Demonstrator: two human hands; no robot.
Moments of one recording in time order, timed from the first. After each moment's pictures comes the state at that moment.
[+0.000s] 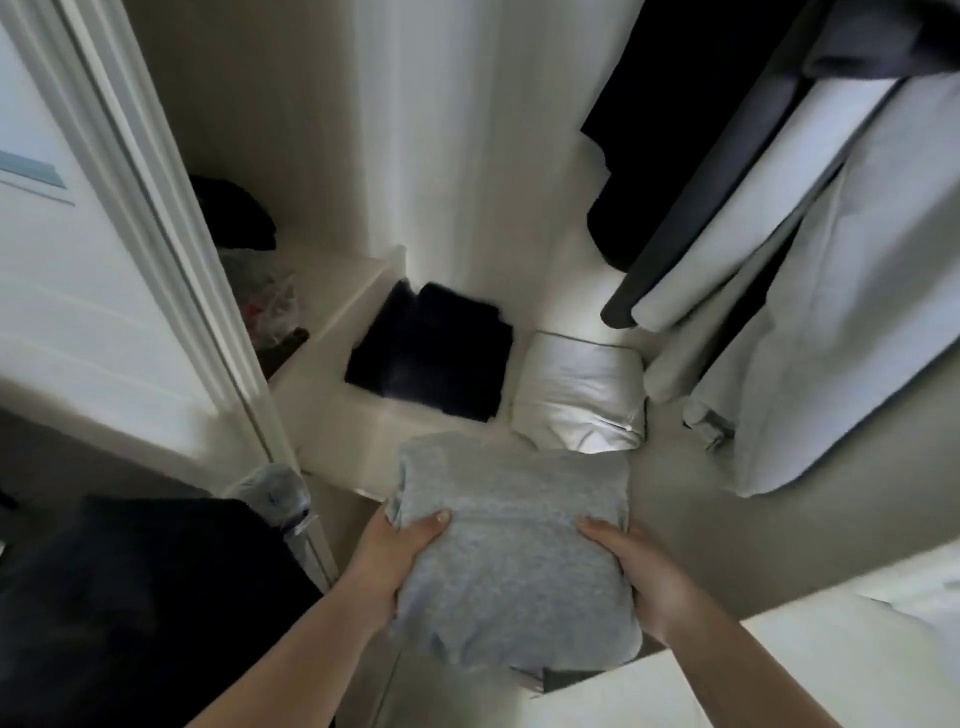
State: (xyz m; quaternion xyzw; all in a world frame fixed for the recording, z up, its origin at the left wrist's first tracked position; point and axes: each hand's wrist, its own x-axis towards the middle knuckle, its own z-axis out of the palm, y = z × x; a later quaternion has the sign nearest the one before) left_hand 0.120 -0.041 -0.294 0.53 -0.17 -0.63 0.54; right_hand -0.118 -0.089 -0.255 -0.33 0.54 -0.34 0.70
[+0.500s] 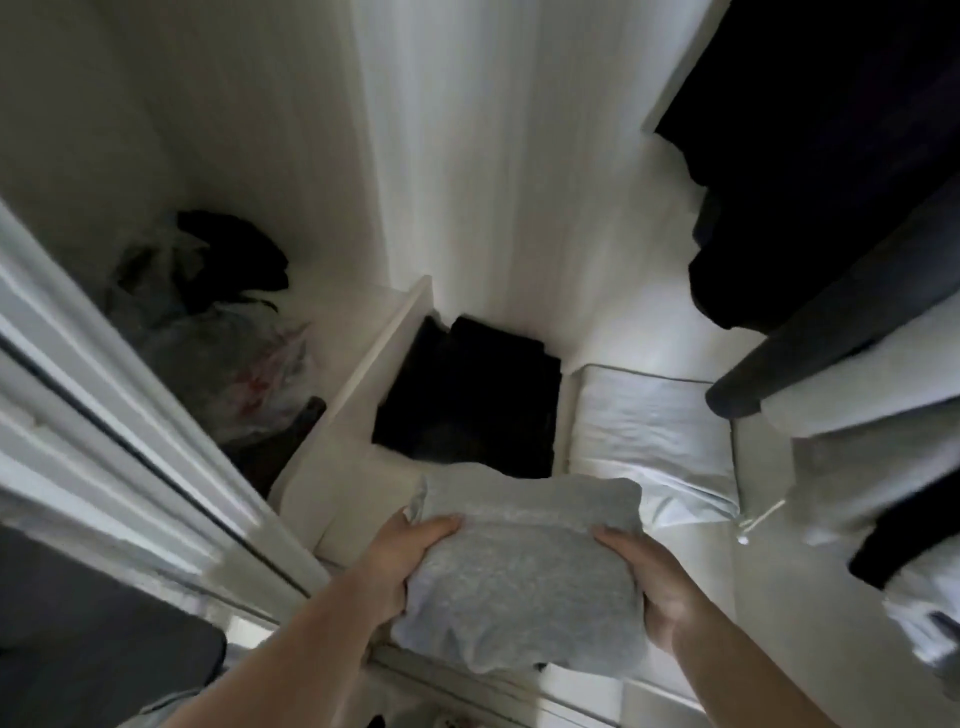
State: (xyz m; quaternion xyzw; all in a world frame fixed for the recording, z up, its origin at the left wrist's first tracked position) left_hand 0.211 -0.201 -0.316 0.61 -0.16 -0.65 0.41; right_hand -0.041 -0.236 -0.294 -0.25 0.54 -0.32 0.74
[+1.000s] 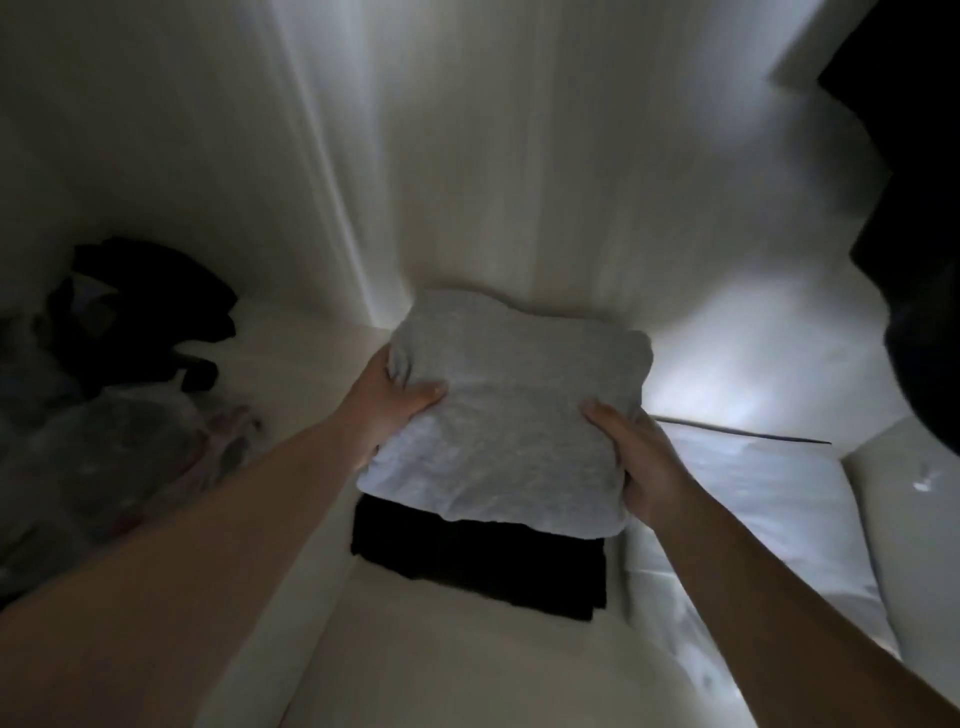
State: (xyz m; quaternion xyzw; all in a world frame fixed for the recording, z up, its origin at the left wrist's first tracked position) left_hand 0.323 -0.511 -0.314 0.66 -0.43 -0.44 0.43; right_hand 0.060 -0.517 -0.325 -0.30 0.49 -0.44 0.69
